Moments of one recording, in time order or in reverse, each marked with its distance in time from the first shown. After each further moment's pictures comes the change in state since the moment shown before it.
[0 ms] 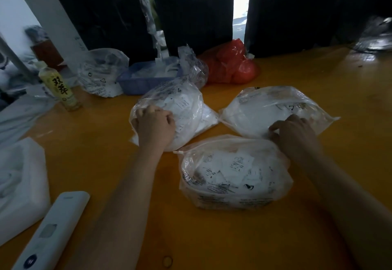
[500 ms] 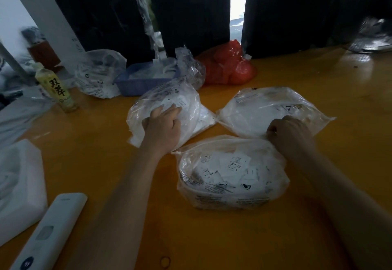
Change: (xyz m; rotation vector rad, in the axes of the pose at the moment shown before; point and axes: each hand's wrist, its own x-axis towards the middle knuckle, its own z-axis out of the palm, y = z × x) left_hand -0.008 0.007 0.002 -0.225 -0.186 0.177; right_hand -0.003 -0.002 0.000 0.121 0.122 -0.024
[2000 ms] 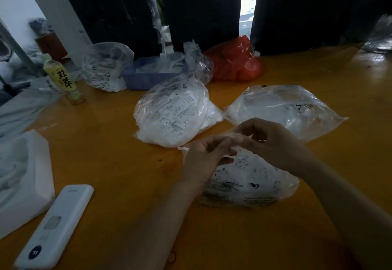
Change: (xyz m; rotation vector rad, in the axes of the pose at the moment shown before) left_hand -0.081 0.071 0.039 -1.332 -0.211 -0.202; right_hand -0.040 -0.069 -0.034 0.756 -0.240 -0.291
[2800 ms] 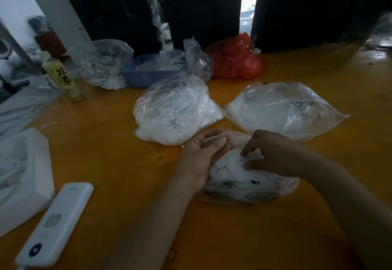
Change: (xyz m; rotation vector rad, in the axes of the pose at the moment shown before) left_hand 0.003 0.000 -0.006 -0.444 0.053 -0.145; right_hand 0.006 0.027 -0.003 -0.629 -0.333 0.036
